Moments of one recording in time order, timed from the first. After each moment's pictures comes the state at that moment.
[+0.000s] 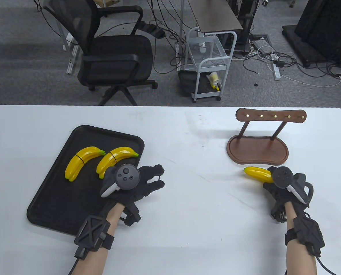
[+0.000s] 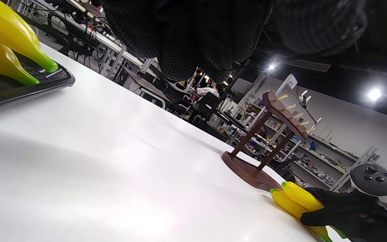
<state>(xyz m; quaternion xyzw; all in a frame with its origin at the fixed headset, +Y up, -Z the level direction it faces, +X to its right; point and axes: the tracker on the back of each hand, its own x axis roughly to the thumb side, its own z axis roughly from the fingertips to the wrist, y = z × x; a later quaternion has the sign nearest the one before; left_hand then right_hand) -0.151 -0.733 -0.325 -0.07 -0.23 0.29 0.93 0.370 -0.789 -0.359 -0.07 0.02 1.00 0.07</state>
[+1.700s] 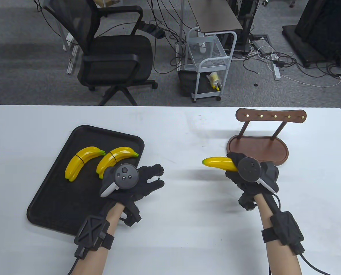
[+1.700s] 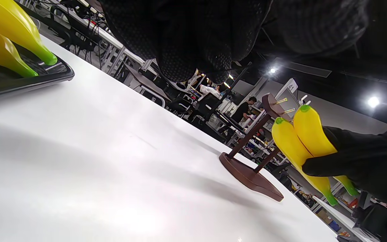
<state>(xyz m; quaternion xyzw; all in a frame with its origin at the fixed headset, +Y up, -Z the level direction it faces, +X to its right) -0.152 -0.733 -0.325 -0.07 -0.23 0.31 0.92 0.228 -0.705 -0.357 0.10 -0.06 0.98 0.13</state>
